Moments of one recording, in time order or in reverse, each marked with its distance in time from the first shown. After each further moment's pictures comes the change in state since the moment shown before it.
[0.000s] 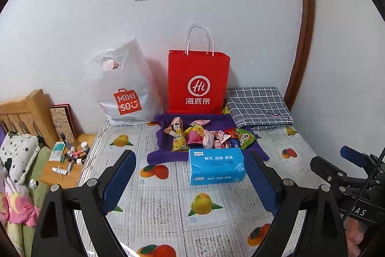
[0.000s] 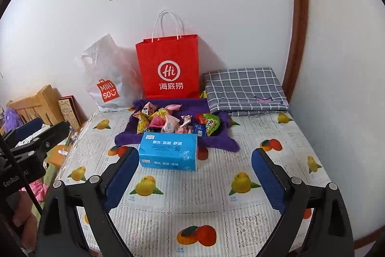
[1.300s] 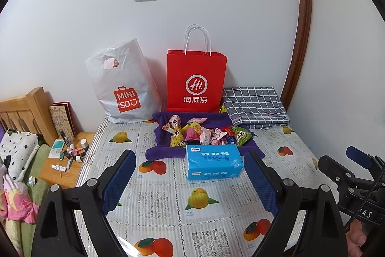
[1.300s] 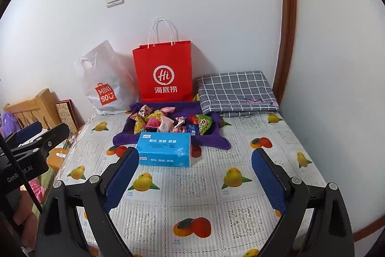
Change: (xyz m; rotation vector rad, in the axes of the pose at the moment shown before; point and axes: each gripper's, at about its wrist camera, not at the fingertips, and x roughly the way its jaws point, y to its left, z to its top) left arm -0.015 -0.006 -0.010 0.005 -0.008 -0.007; right arm -0.028 -0.006 -0.012 0.010 -0.038 -0.028
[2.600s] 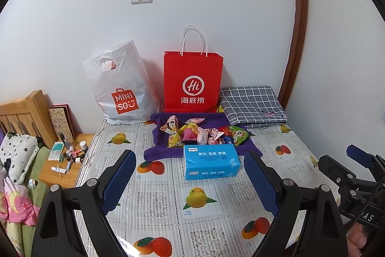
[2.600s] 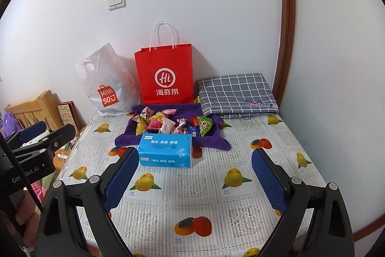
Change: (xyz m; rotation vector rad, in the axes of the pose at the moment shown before) left arm -0.002 -0.004 0.002 0.005 -0.002 -0.004; right arm -0.008 -0.002 -0.002 0.001 -0.020 0.009
